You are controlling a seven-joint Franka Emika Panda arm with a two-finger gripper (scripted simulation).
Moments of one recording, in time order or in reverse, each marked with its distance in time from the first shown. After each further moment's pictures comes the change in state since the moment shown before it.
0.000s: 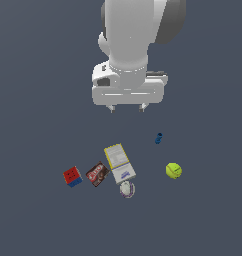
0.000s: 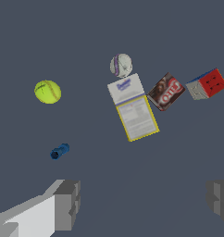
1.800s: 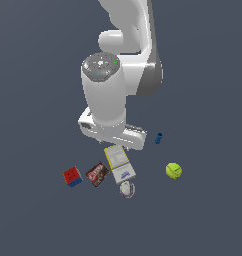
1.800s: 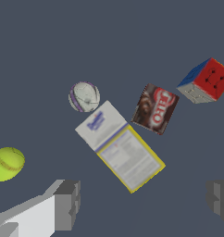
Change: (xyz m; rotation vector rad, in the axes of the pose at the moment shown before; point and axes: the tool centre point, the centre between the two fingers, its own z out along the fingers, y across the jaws) arm 0.079 0.050 0.094 0.017 0.029 0.349
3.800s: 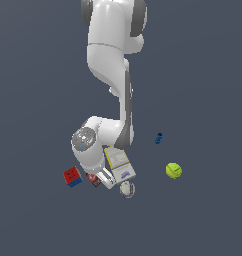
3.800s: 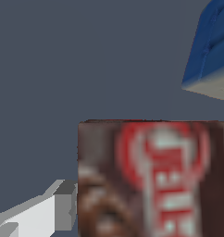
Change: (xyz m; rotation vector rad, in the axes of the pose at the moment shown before) arm 0.065 0.070 0.188 -0.021 0.043 0.434
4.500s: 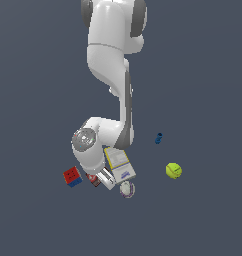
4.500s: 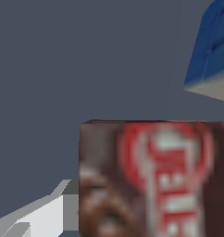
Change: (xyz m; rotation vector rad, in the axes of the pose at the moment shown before) arm 0.001 -0.001 0.001 0.002 0.002 -0.001
